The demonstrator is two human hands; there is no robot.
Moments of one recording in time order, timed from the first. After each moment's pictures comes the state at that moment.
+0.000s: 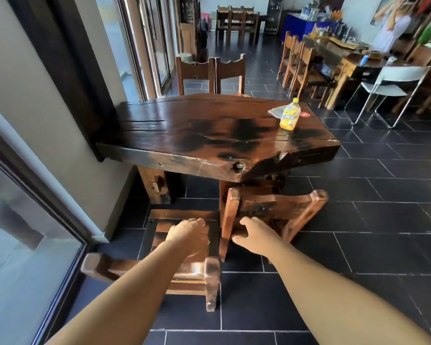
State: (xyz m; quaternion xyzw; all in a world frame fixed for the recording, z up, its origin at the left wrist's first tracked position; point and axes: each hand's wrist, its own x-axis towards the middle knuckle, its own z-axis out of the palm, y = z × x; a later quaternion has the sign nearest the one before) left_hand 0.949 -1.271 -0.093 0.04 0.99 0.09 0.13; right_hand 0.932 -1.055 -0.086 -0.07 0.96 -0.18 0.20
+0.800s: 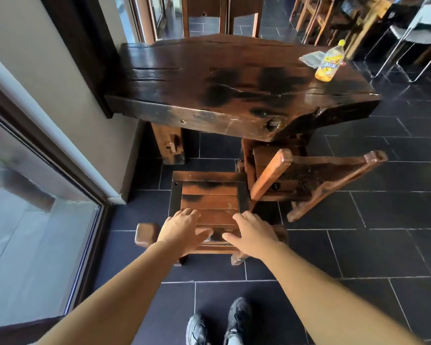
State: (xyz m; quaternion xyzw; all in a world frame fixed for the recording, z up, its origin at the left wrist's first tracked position) left_hand 0.991 -1.463 -0.183 0.03 0.98 0.15 0.14; right_hand 0.978 -1.248 -0.175 -0.13 0.97 -0.08 0.21
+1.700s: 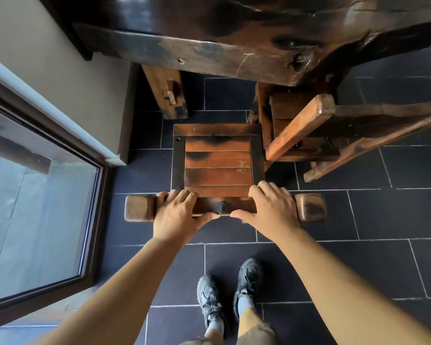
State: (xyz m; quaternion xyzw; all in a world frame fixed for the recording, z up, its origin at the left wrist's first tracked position) left_hand 0.988 -1.482 -0.285 0.06 0.99 0.09 -0.02; right_hand 0.956 -1.237 -0.279 -0.18 0.98 -0.06 -0.02
